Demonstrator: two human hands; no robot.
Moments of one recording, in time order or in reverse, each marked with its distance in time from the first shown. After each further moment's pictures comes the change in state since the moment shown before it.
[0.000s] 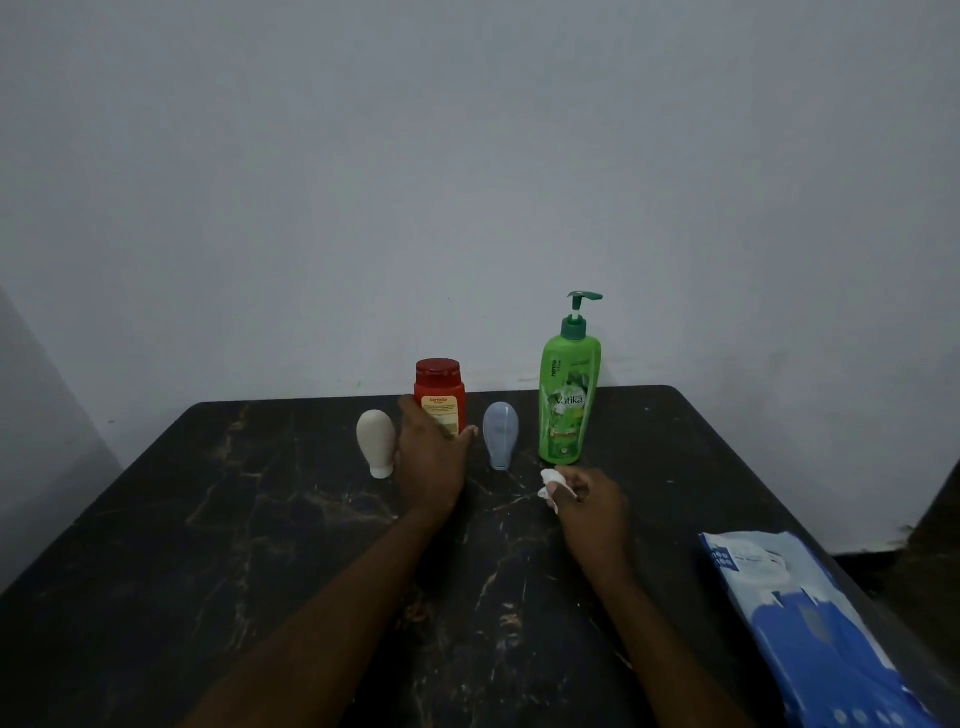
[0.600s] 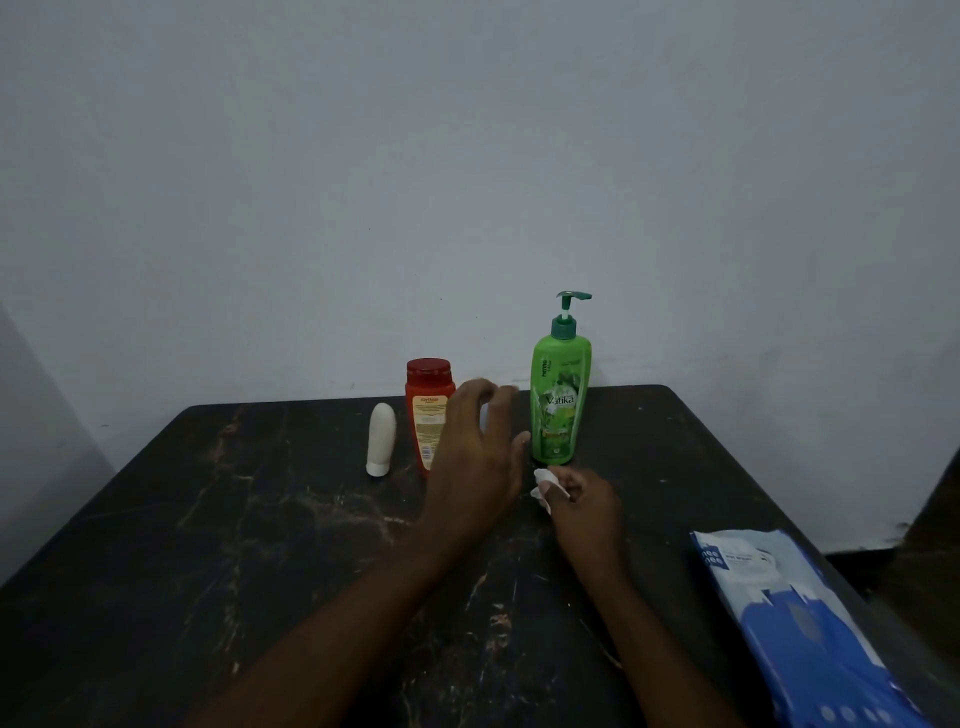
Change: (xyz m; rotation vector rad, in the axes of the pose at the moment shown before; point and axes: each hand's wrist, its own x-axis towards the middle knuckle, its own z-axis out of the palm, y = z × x) left_hand -0.050 0.050 -0.018 0.210 0.016 0.817; right_hand -0.002 -0.003 -0.002 0.083 -0.007 0.005
